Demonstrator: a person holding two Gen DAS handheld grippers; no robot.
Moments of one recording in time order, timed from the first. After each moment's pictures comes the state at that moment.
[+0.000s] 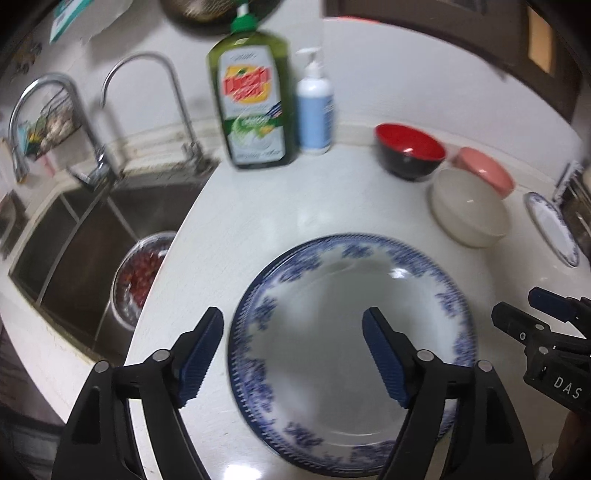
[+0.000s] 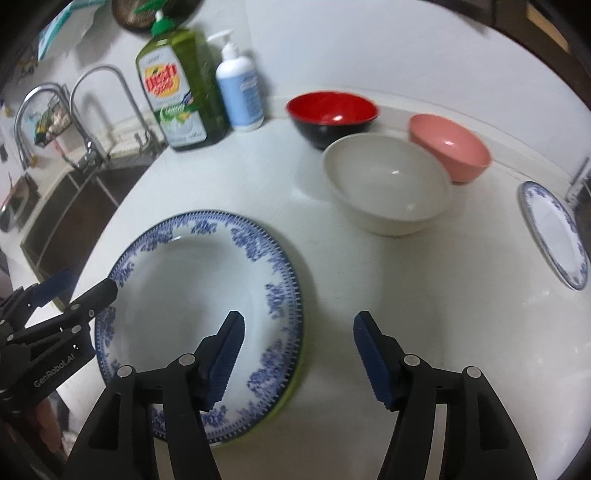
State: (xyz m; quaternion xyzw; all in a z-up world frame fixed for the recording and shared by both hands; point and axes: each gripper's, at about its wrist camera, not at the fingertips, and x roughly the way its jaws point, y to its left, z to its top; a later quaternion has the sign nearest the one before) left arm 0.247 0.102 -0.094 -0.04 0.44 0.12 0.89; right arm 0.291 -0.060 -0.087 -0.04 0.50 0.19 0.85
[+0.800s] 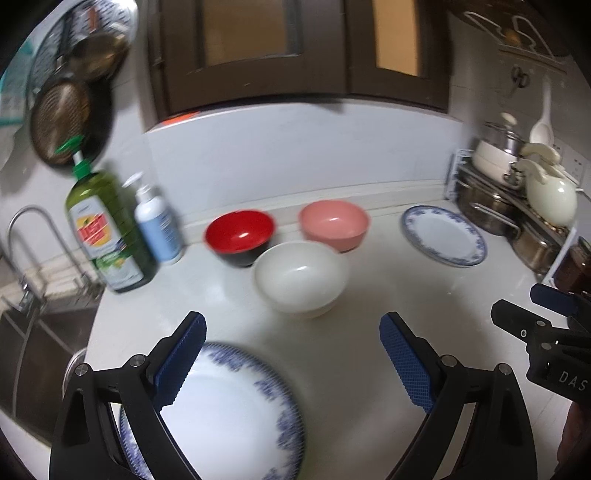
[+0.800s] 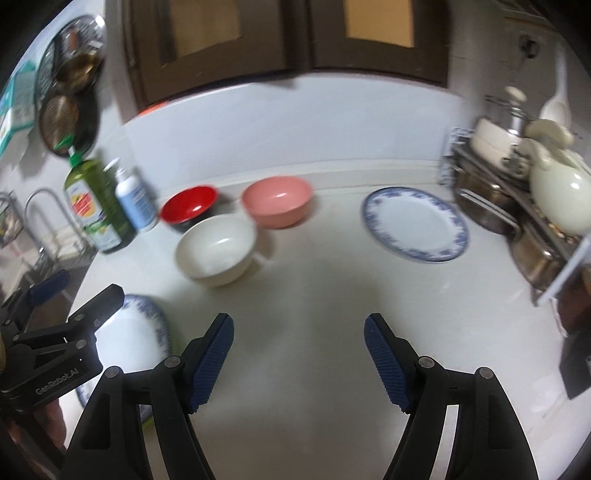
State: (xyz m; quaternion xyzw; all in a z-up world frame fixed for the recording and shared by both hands) left arm 0.277 -0.051 -0.025 0.04 0.34 -0.06 0.94; right arm 0.249 -0.219 -0.015 0.04 0.40 0.02 0.92
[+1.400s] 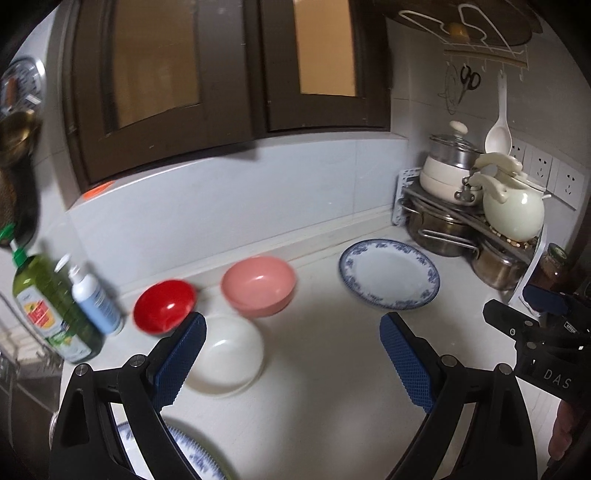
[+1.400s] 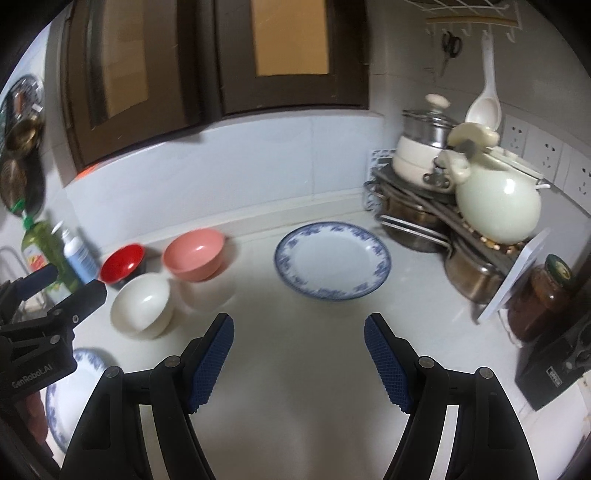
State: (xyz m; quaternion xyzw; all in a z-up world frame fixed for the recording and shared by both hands) left arm 0.322 -0.147 0.015 0.07 0.30 -0.14 0.94; right arm 0.257 -0.314 0.013 0.07 0.34 -0.07 0.93
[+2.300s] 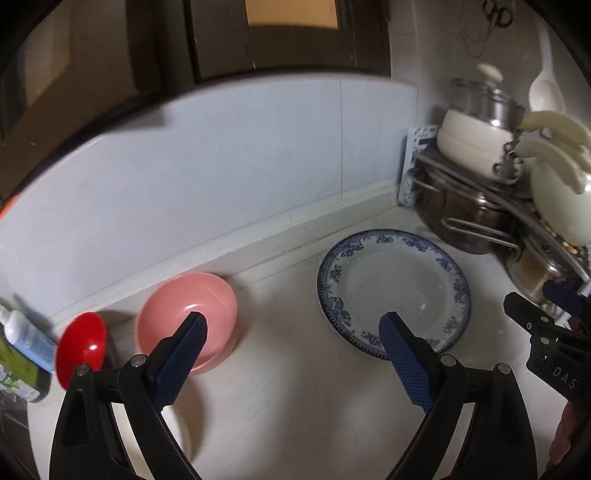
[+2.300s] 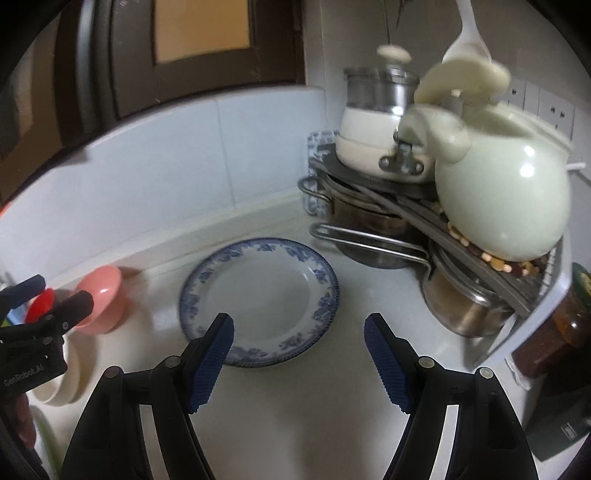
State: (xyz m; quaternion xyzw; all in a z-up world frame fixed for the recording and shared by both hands) left arm 0.457 -0.262 -0.059 0.10 0.36 -0.14 0.92; right arm 0.364 -0.423 -0.050 0.09 0.36 -0.14 0.92
